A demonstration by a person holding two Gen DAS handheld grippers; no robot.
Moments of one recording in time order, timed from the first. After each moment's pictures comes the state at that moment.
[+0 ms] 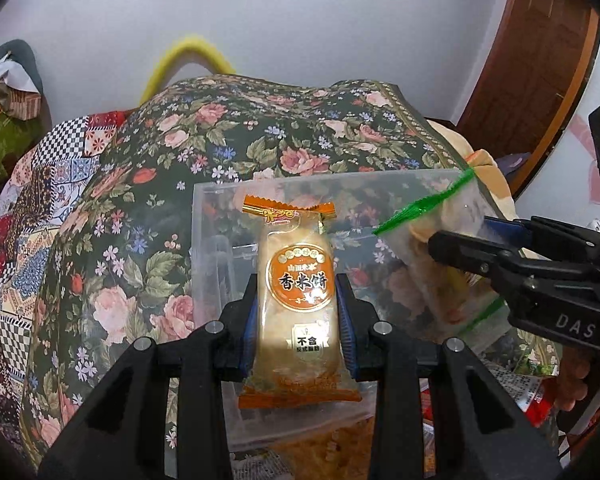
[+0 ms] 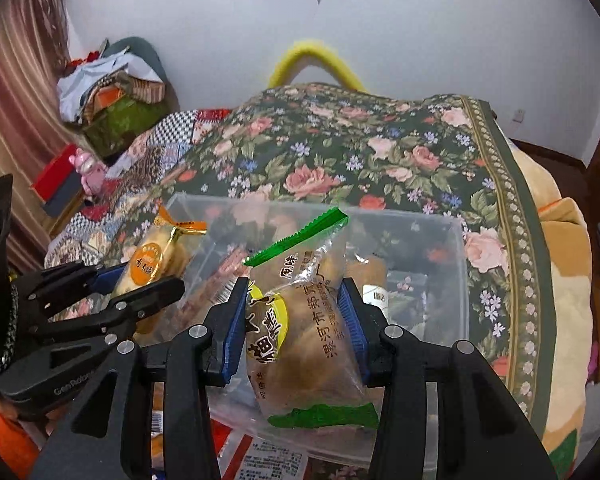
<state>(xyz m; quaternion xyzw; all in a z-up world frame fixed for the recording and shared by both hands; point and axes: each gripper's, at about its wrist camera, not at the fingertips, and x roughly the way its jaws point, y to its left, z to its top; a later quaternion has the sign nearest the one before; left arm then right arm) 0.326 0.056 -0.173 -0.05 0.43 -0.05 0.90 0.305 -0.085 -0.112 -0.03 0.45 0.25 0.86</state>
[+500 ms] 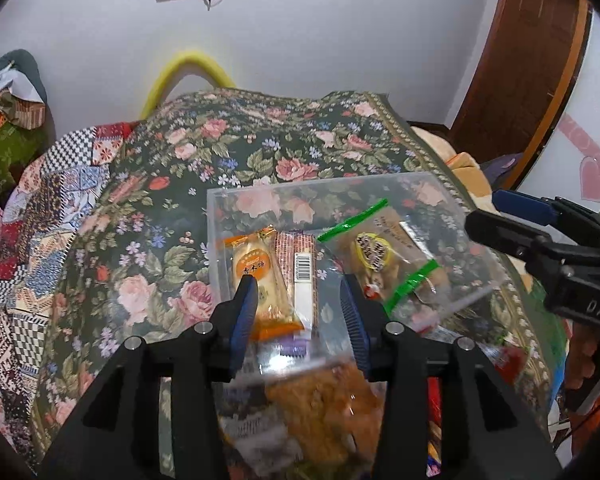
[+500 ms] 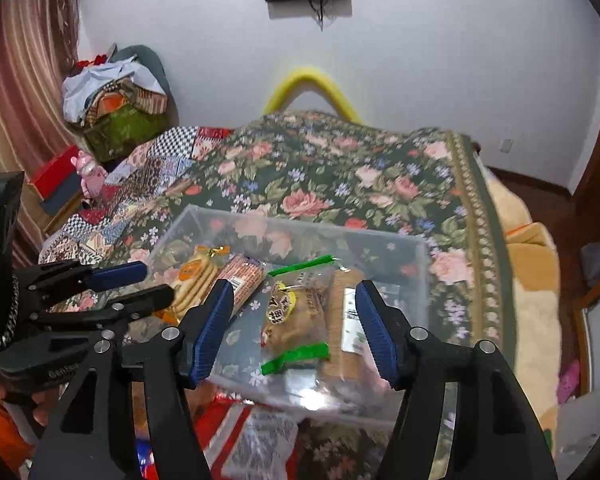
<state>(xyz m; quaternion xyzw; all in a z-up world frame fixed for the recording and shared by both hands) 0.281 0.053 -0.134 -0.04 0.42 -0.06 0.91 0.269 -0.099 -0.072 -0.05 0.39 0.23 0.89</state>
